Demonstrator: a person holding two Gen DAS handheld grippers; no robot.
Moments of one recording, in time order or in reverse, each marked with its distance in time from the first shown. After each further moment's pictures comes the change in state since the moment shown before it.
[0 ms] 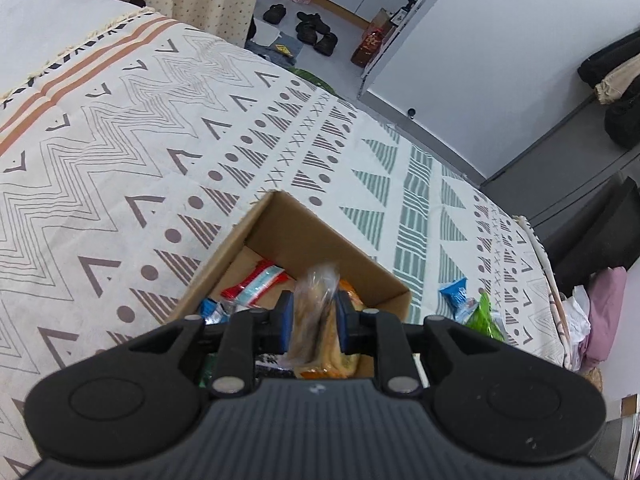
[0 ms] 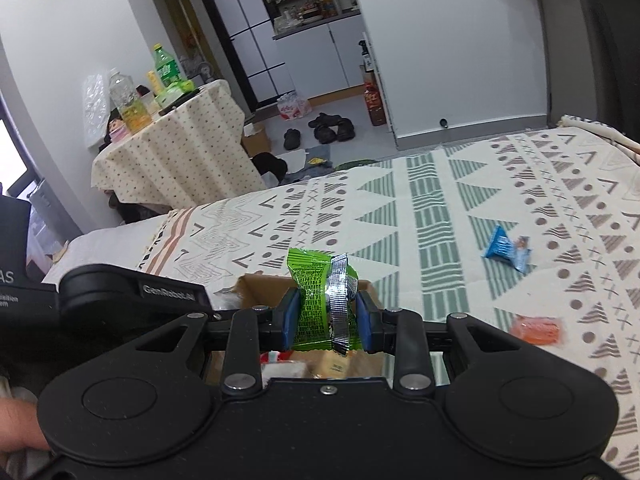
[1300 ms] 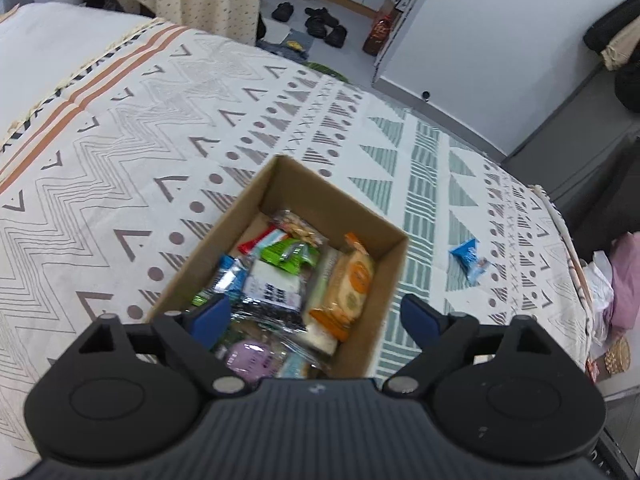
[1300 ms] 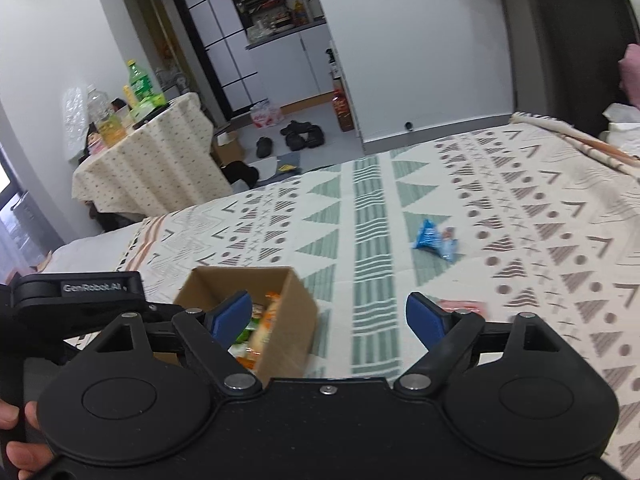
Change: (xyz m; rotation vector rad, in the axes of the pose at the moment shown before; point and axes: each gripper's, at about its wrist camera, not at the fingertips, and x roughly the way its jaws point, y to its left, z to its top) left arm -0.036 -0.035 -0.041 0.079 0.011 0.105; right arm -0.056 -0.061 -0.015 0.043 -0.028 -0.074
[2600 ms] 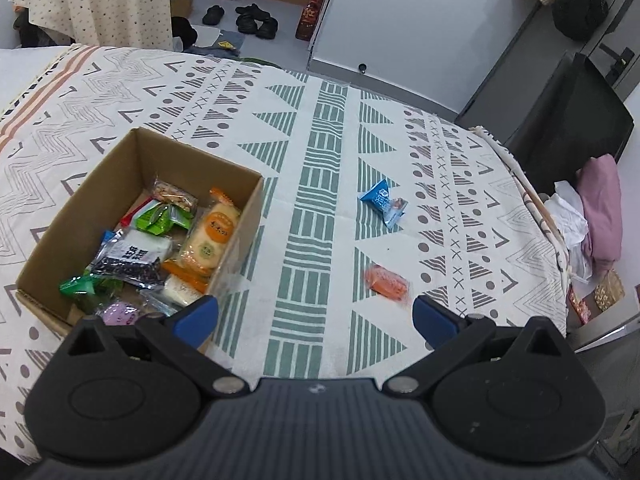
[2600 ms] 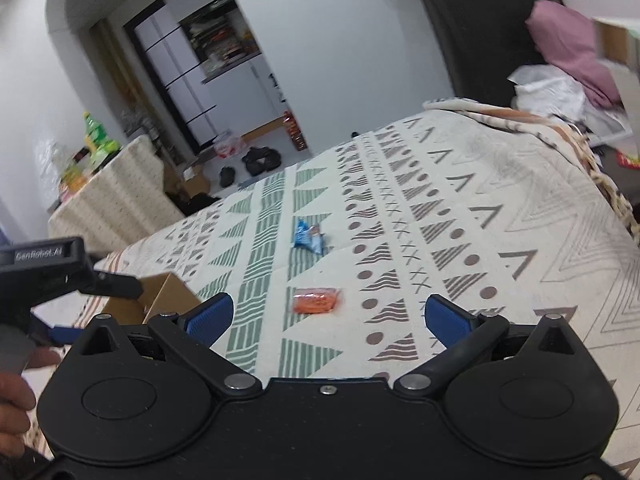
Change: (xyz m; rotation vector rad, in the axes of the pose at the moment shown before) left arm 0.018 -0.113 -0.058 0.181 0.021 -0.056; right arm -0.036 -0.154 -0.035 0.147 -0.066 -0.019
